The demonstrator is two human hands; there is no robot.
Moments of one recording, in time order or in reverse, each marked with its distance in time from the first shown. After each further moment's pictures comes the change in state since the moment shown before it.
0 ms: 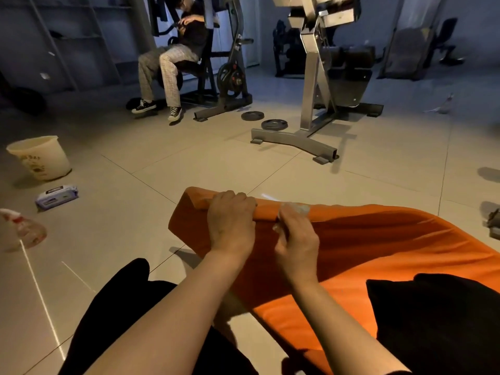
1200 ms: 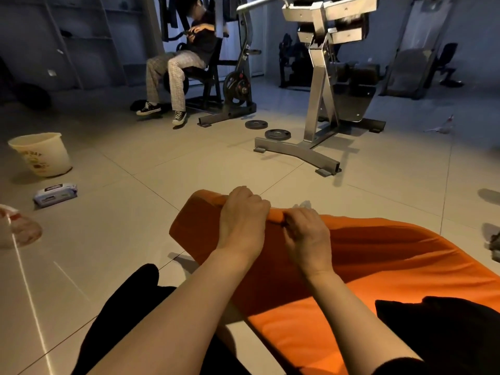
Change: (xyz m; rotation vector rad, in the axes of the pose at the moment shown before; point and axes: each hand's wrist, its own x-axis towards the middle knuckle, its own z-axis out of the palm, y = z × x) left_hand 0.017 -0.001 -0.016 0.022 -0.142 0.063; right_hand 0.036 0.012 -0.002 -0.197 -0.174 -0.167
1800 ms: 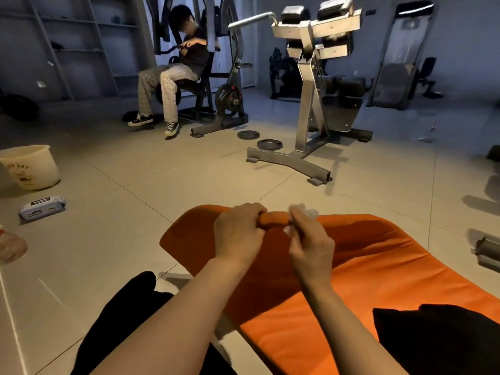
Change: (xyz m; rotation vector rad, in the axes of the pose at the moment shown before) left_hand 0.007 0.001 -0.003 -0.413 0.071 -0.205; right_hand 0.004 -0.010 -0.014 0.241 0.218 0.186
